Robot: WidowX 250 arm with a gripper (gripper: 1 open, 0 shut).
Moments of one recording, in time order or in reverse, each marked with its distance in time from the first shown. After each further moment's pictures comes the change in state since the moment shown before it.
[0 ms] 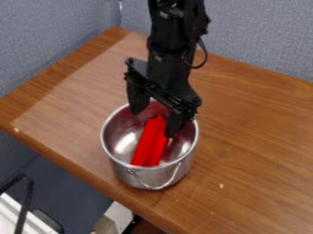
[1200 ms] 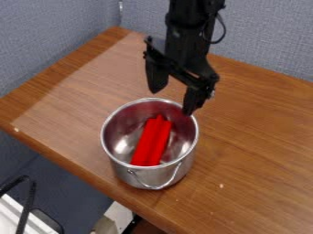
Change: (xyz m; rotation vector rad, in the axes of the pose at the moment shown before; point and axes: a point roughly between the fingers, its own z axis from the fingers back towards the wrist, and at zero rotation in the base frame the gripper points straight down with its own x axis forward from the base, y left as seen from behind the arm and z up) arm 0.030 -0.001 0.020 -0.011 -0.053 -0.028
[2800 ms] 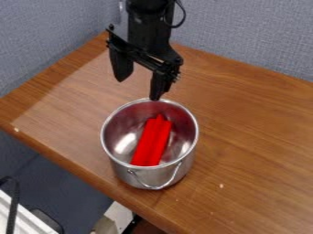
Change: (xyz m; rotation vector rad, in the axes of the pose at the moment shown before) arm -0.018 0.041 0.003 0.036 0.000 0.144
